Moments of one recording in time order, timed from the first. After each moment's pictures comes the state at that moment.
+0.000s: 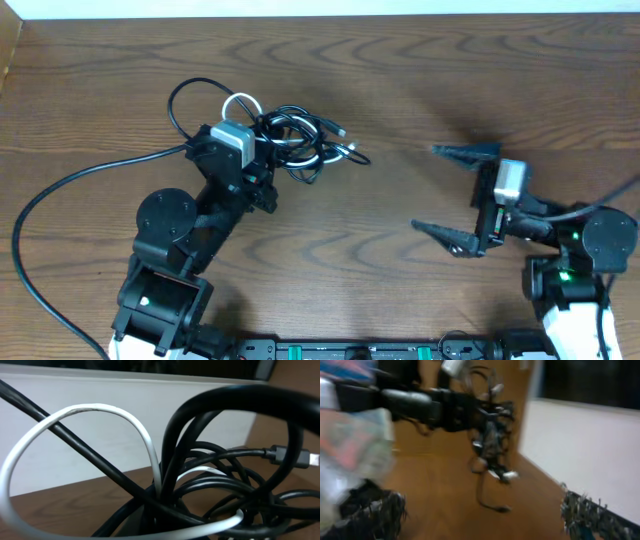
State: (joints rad) left arm -0.35 0.76 0.81 -0.11 0.20 -0.12; right arm 0.05 0.87 0.54 0.72 -1.28 0.33
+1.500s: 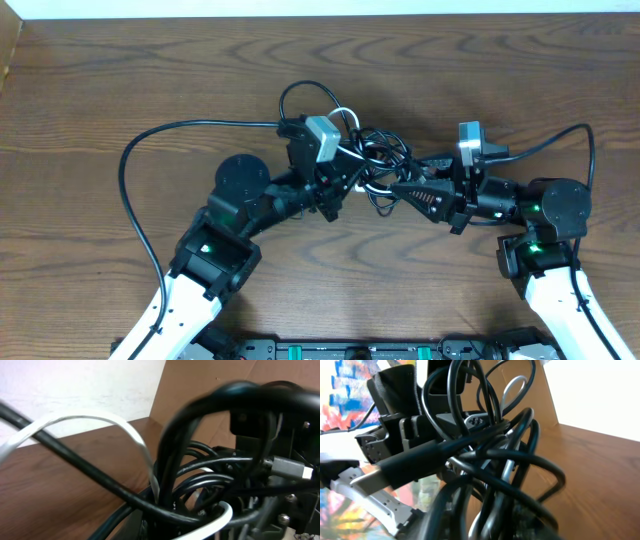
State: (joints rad) left arm -0.56 1.03 0.81 0.11 0.50 -0.30; right arm 0.19 1.07 0.54 0.82 -1.19 0.70
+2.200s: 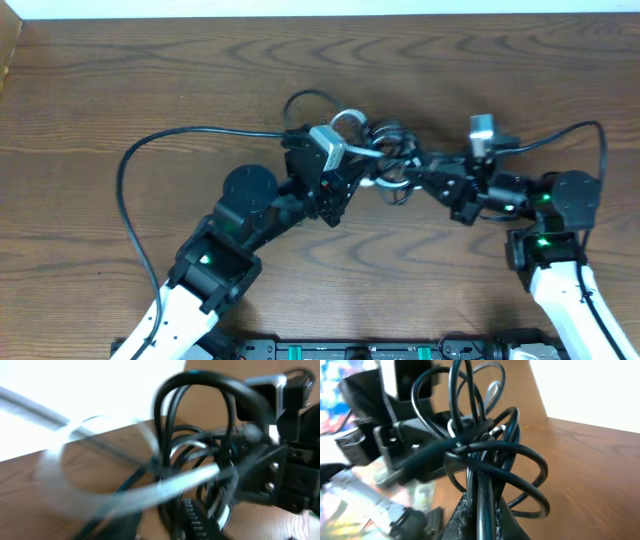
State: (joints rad) left arm -0.61 0.98 0.81 0.01 0.33 -0.21; right arm 0.07 1.10 0.54 0.81 -1.23 0.70
